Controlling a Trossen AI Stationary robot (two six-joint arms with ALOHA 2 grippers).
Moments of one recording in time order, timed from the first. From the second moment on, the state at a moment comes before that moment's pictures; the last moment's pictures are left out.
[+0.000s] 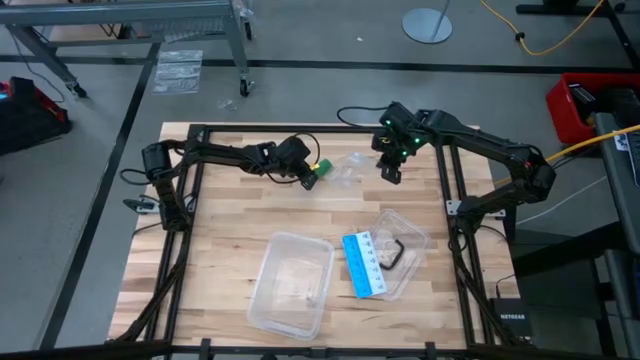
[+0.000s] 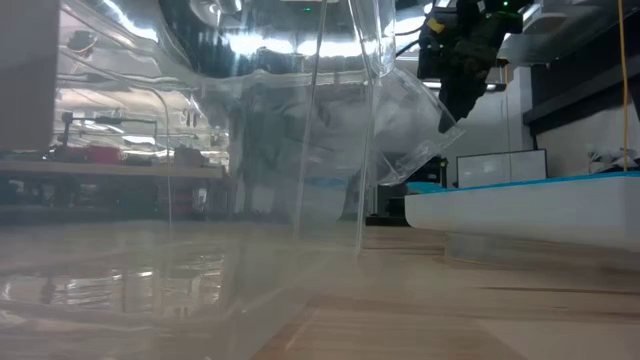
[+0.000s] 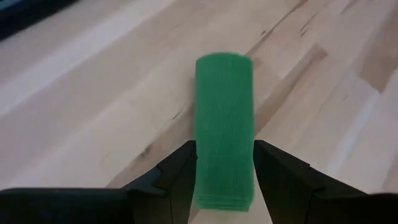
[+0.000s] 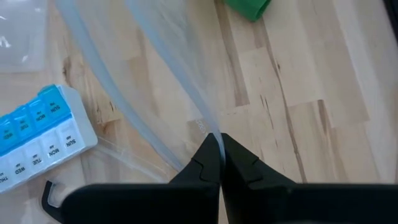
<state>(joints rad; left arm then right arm) 0.40 1.80 1.03 -0.06 -0.08 -0.38 -0.59 1.40 1.20 -0.97 -0.31 -0.29</state>
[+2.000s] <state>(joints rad) 0.23 1.98 1.03 0.05 0.02 -0.50 -0.59 1.40 1.20 -0.97 -0.32 -0.29</state>
